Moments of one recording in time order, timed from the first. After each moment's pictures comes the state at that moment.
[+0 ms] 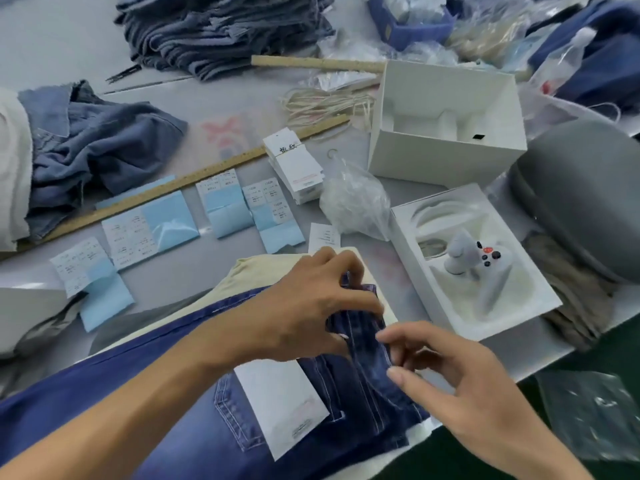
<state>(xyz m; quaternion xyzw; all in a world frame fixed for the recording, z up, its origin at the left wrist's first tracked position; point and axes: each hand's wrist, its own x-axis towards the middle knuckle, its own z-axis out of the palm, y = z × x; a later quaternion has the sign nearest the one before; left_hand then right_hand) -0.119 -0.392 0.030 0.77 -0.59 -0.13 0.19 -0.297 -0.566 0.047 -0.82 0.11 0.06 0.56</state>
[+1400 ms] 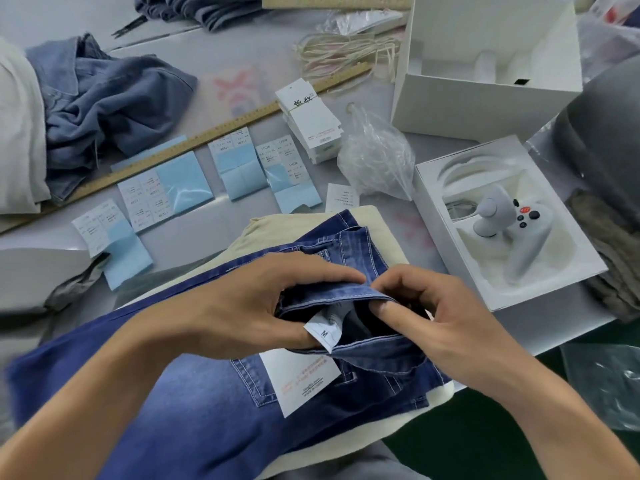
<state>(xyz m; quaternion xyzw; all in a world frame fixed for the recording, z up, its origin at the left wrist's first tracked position) -0.135 -0.334 0.054 0.72 -0.42 -0.39 0.39 -0.262 -0.547 0.037 -0.76 0.10 0.13 0.62</state>
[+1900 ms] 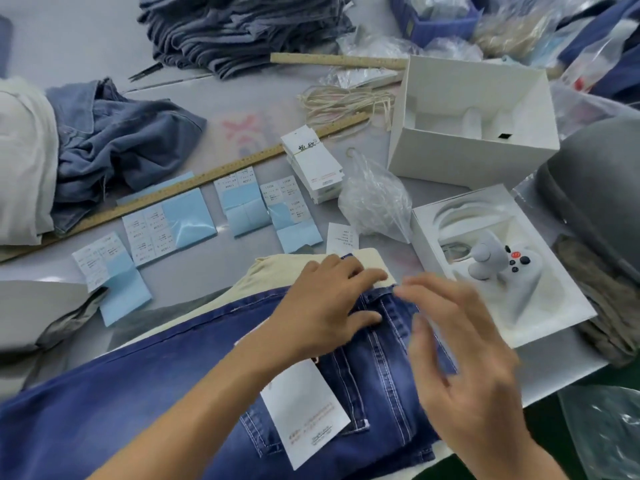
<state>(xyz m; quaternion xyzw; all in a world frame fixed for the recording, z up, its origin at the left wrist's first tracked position) -0.127 -0.400 -0.007 0.86 -0.44 -0.17 0.18 -0.266 -0.533 0.030 -0.92 0.01 -0.24 0.32</state>
